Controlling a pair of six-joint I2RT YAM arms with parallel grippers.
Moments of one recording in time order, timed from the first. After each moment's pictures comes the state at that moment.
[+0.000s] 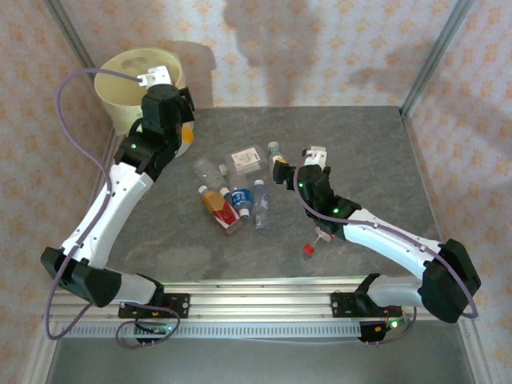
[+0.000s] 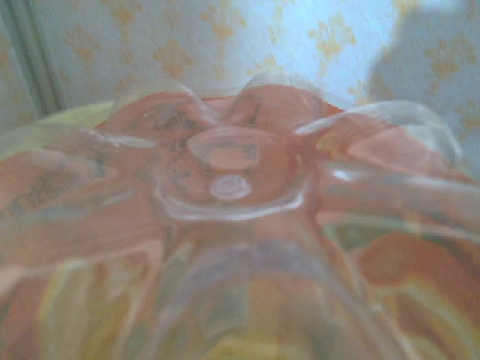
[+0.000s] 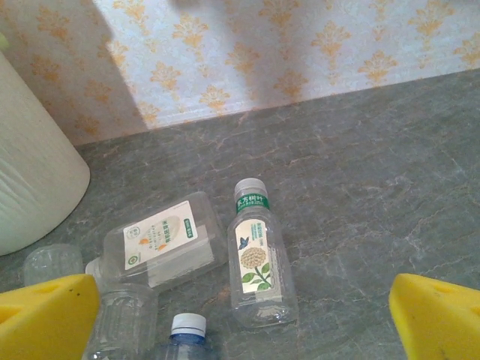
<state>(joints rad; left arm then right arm) -0.32 1.40 1.59 -0.44 -0.58 -0.26 0.74 1.23 0.82 0.03 0.54 0.49</state>
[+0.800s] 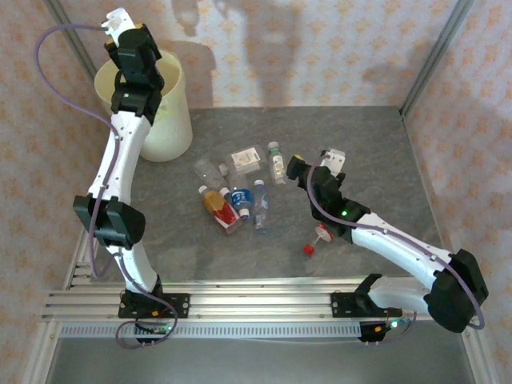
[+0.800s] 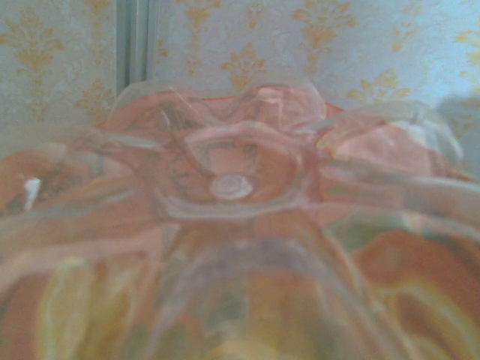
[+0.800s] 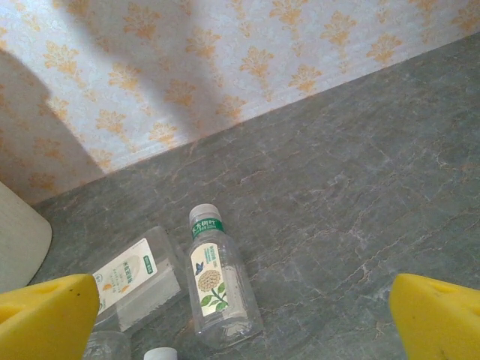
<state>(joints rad) -0.06 1.85 2.10 -0.22 -0.64 -0.17 0.72 1.16 0.79 -0.04 0.67 0.63</state>
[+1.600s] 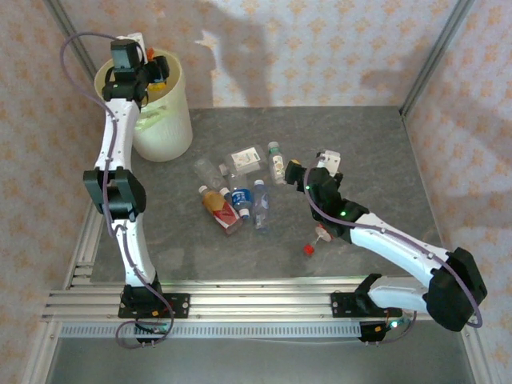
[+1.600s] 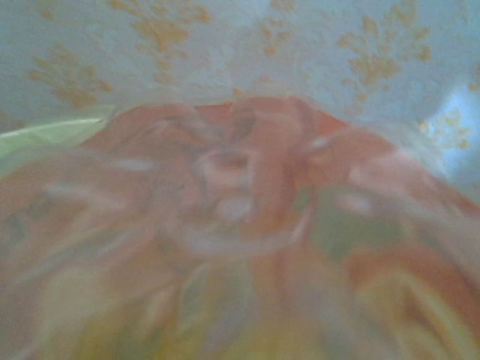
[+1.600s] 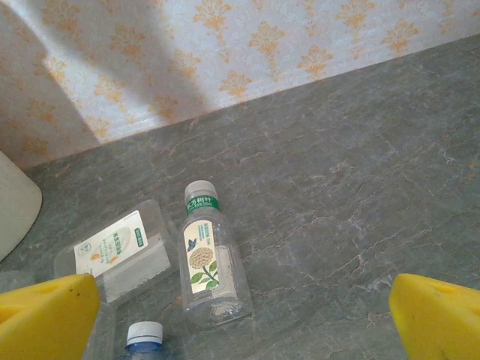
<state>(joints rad) 0.13 2.17 2.34 -0.56 0.05 -0.15 0.71 1.17 0.77 -0.04 0.61 0.56</state>
